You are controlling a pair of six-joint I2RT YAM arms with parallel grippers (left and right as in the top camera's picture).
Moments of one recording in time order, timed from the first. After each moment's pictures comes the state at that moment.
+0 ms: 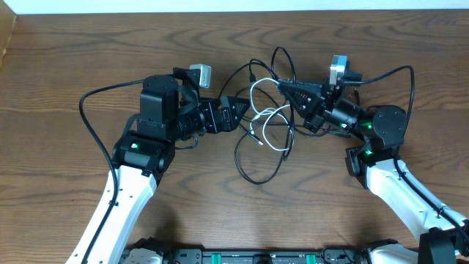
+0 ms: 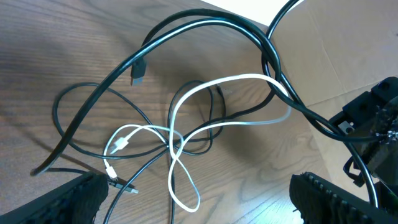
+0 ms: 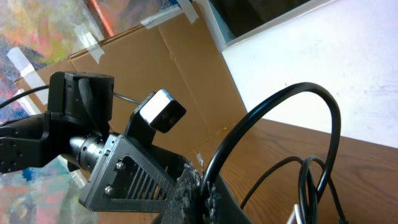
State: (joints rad) left arm -0.27 1.21 0.96 -0.32 0.59 -0.49; right arm 0.24 1.40 0.64 1.10 -0.89 0.73
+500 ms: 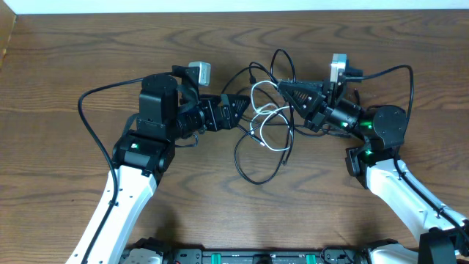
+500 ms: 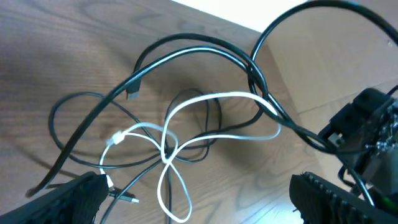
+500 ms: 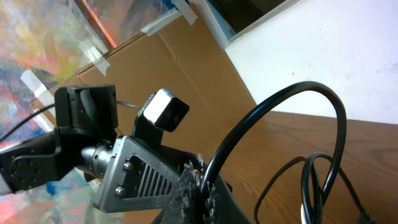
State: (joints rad) left arm -0.27 1.21 0.96 -0.28 0.59 -0.52; right arm 0.24 1.40 0.64 1.10 -0.89 0.87
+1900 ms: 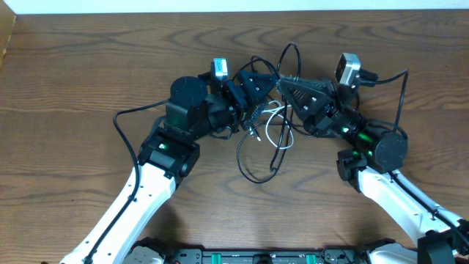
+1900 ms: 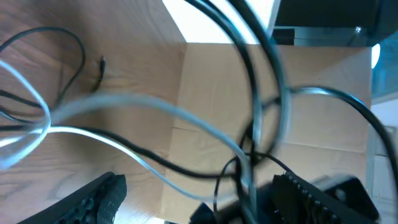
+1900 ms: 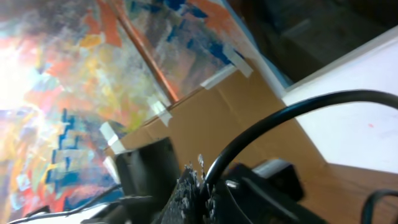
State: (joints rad) left arm -0.46 1.26 0.96 0.06 0.56 -1.46; right arm 0.34 1.40 0.64 1.49 -0.73 1.21
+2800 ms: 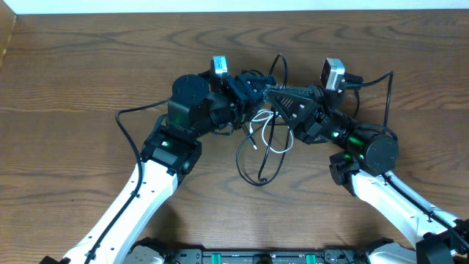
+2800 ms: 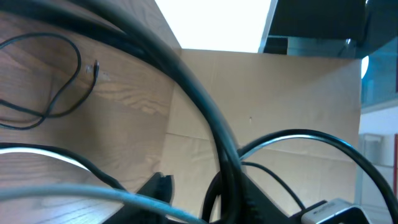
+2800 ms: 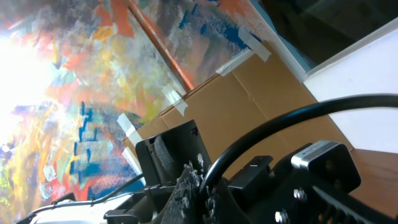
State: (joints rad) left arm -0.46 1.28 0.96 0.11 0.54 -1.50; right arm 0.41 1.40 0.64 1.47 -0.73 1.22
